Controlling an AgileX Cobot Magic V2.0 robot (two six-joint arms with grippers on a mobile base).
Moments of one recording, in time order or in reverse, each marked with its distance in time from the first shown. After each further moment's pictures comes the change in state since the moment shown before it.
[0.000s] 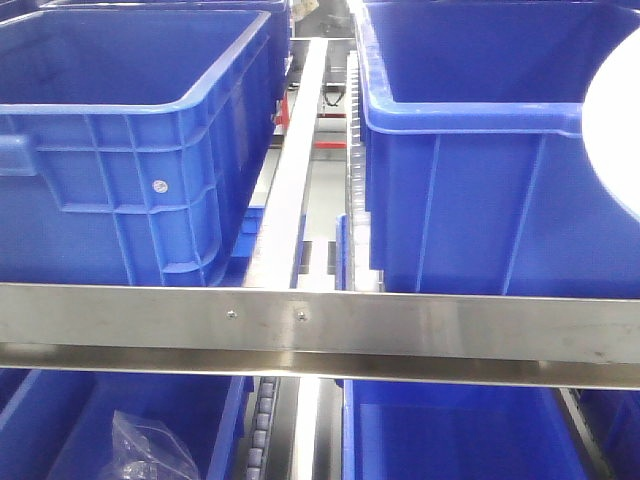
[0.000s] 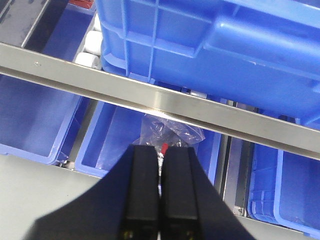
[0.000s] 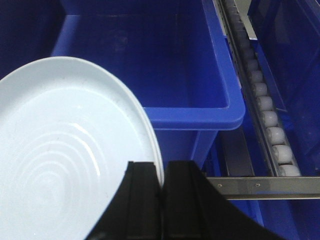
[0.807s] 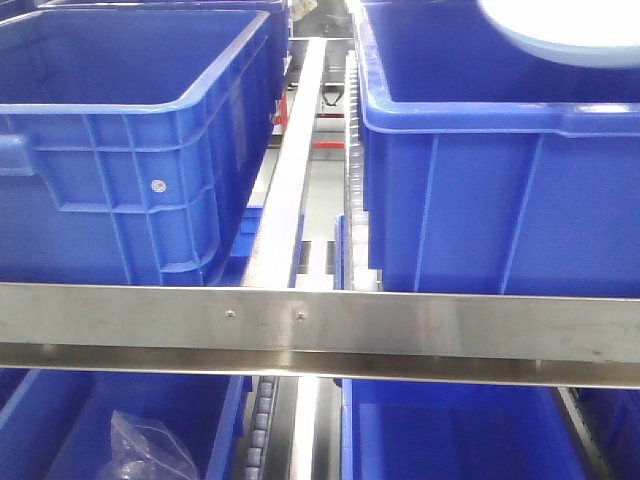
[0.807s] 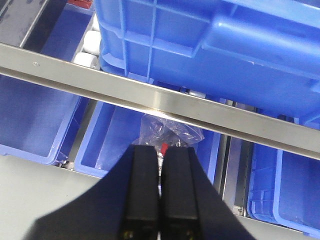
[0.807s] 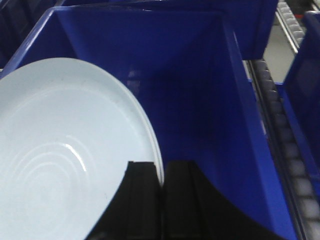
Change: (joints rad) left arm 0.000 0.000 0.000 0.000 0.000 0.000; right arm 0.000 0.691 -0.449 0.000 -0.311 0.000
